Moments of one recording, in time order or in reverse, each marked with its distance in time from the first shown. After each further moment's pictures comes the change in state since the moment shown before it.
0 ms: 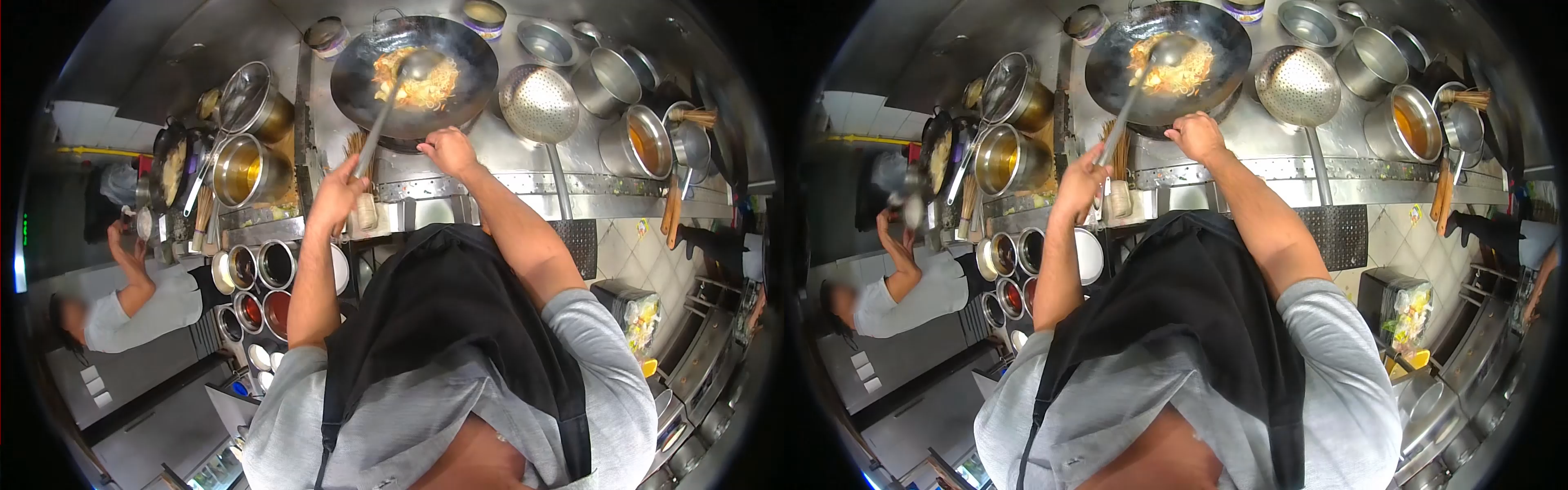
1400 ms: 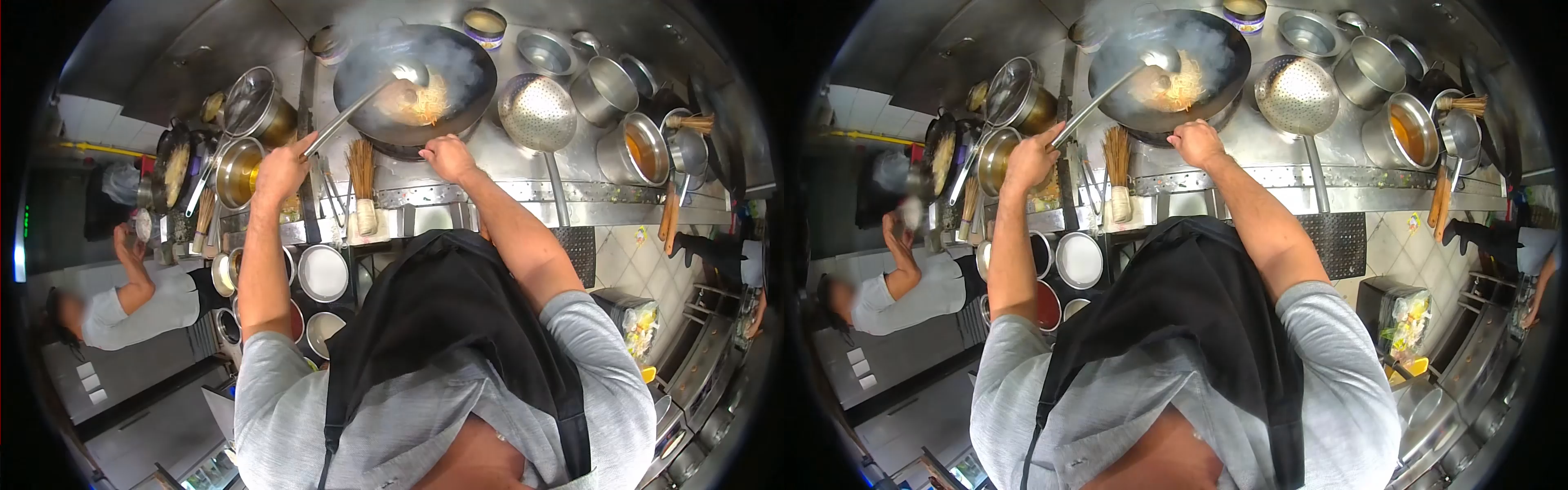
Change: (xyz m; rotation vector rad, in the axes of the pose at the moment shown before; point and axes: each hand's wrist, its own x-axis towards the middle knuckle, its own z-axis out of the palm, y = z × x) left_hand 0.021 0.035 -0.102 0.941 0.230 0.428; right_hand 0.001 -0.002 -0.004 -0.002 -0.101 0.067
